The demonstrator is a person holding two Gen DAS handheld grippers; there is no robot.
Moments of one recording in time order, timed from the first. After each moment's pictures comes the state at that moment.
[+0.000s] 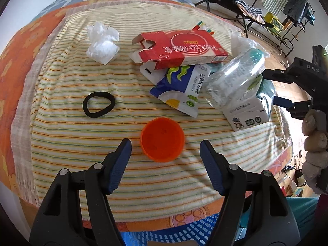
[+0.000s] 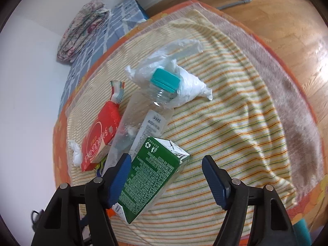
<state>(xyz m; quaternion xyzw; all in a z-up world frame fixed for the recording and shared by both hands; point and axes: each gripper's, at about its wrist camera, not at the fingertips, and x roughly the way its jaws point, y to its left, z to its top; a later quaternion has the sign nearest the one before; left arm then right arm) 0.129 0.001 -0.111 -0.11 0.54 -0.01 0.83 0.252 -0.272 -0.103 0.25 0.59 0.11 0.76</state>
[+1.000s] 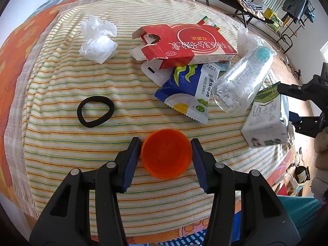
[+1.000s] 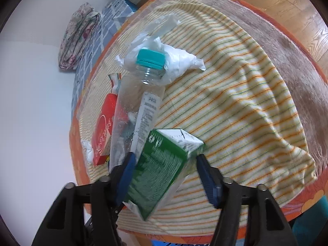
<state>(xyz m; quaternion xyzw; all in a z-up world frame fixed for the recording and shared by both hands) 0.143 0.011 -0.125 -0.11 0.56 -0.02 0.82 0.237 -0.281 -0.120 0.33 0.61 0.12 0.71</state>
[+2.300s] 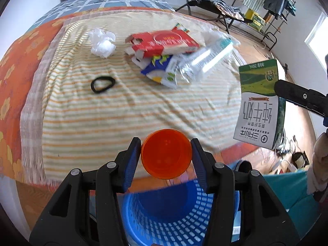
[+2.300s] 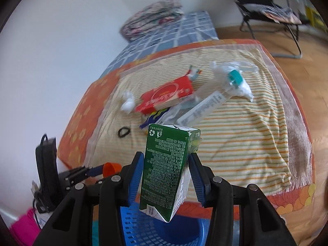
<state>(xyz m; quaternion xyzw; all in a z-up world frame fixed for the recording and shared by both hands) 0.051 -0.007 -0.084 -0.09 0.52 -0.06 0.85 0.113 -0.227 -0.027 0.08 0.49 0.29 0.82</state>
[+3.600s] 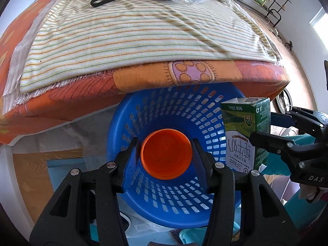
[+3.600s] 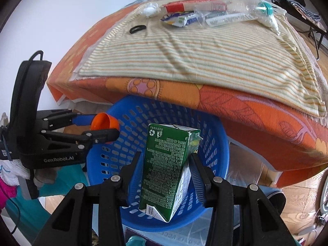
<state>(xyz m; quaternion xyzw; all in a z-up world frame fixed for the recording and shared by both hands) -0.032 -0.023 -0.166 -0.07 0.59 -0.06 0.80 -0.005 -0.199 -0.141 -0.06 0.57 0.32 0.76</state>
